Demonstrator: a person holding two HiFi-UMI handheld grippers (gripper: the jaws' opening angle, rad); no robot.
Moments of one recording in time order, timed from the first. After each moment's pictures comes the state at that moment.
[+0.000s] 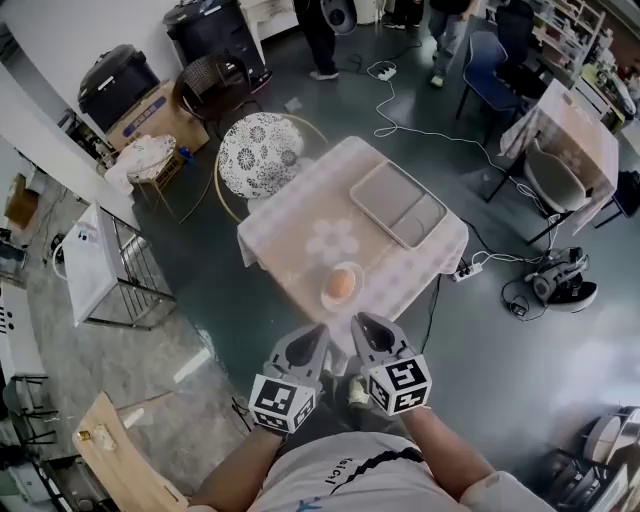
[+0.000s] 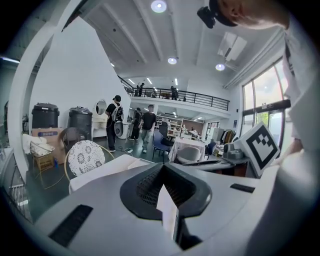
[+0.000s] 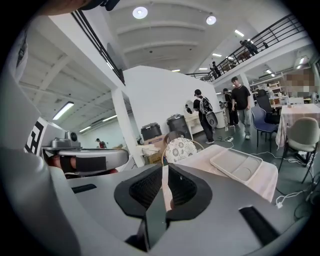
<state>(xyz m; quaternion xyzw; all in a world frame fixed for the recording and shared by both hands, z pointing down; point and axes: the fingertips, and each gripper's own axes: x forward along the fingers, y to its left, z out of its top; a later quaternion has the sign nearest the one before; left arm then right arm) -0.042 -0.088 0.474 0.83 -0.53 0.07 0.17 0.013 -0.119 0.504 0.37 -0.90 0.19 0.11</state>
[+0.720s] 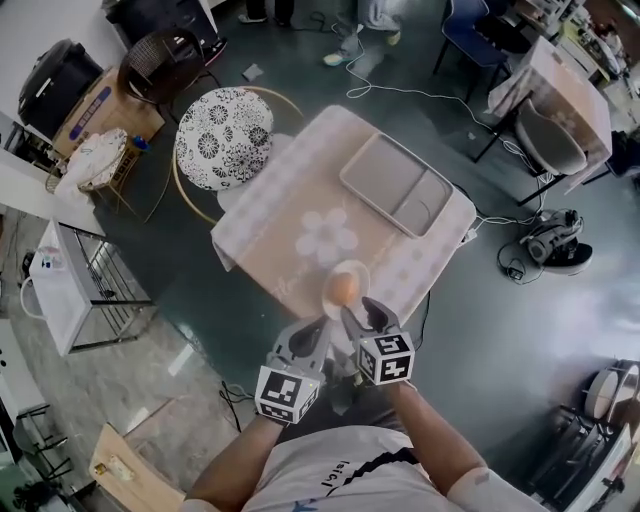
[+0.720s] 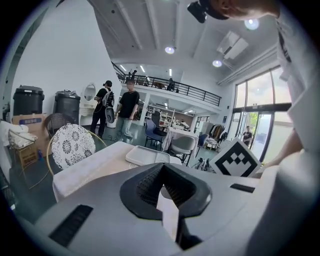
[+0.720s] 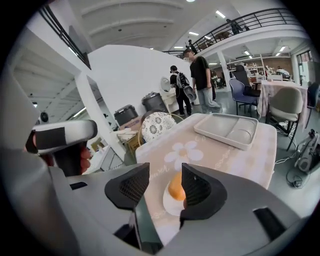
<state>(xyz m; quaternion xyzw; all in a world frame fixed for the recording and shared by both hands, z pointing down) -0.083 -0.174 0.578 0.86 -0.45 0.10 0.21 -0.024 -0.202 0.674 0.45 -0.81 0.31 0.20</state>
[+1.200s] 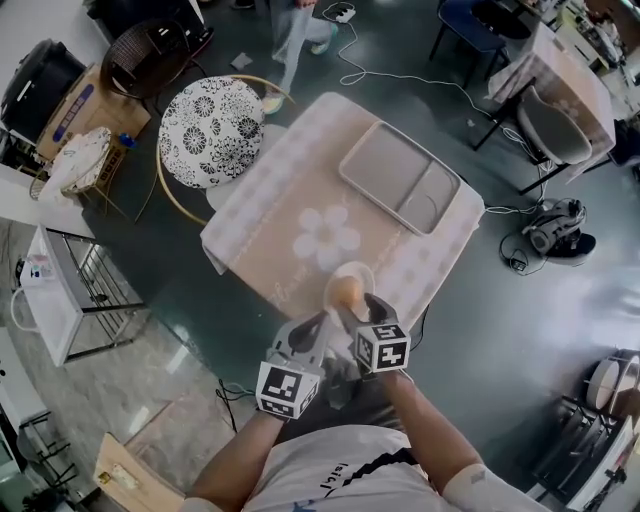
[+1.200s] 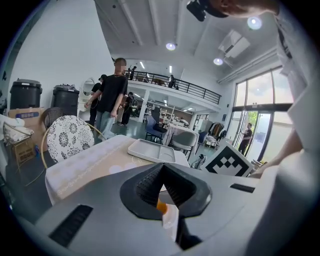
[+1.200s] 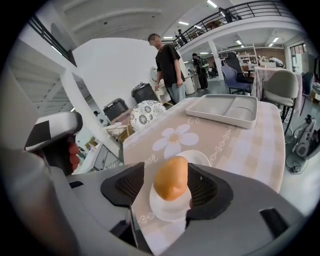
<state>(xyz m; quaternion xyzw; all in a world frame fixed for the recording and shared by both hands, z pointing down) -0.092 -0.202 0.635 0.86 -0.44 0.11 0.22 -0.027 -0.223 0.756 0.47 -0.77 0.36 0.22</state>
